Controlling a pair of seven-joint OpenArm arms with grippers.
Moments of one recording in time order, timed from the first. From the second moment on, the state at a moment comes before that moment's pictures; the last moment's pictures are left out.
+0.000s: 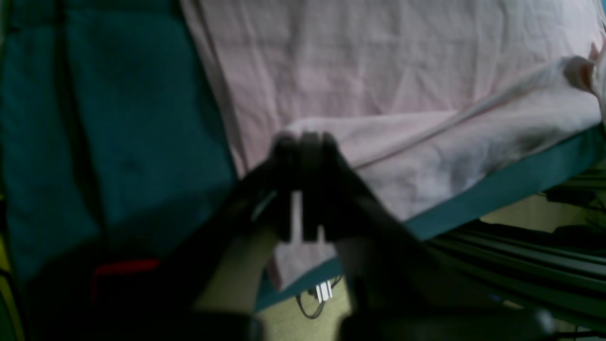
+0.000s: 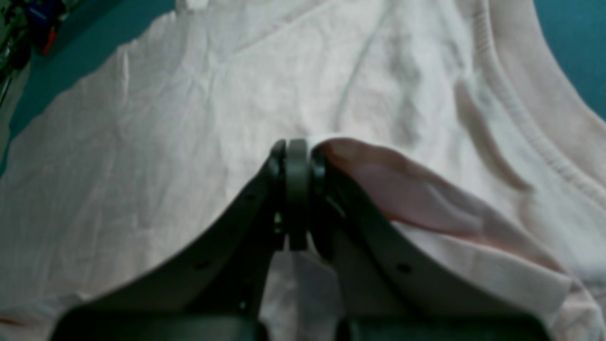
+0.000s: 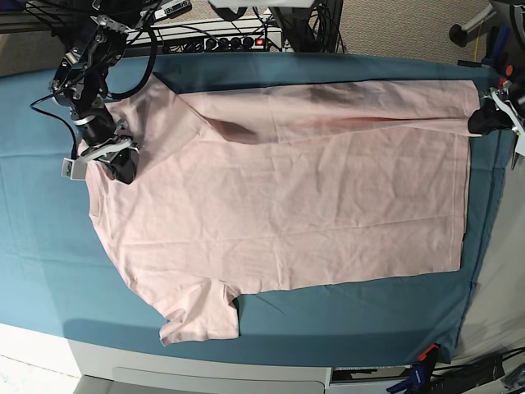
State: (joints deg) left arm 23.8 -34.0 -33.4 85.3 -67.6 -41.6 59.6; right arm -6.8 4.6 38.0 93.1 35.4 34.3 -44.8
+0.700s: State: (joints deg) left arm 20.7 -33.7 -33.4 85.3 -63.7 -38.4 56.9; right arm -5.2 4.6 38.0 93.1 32.2 34.3 -44.1
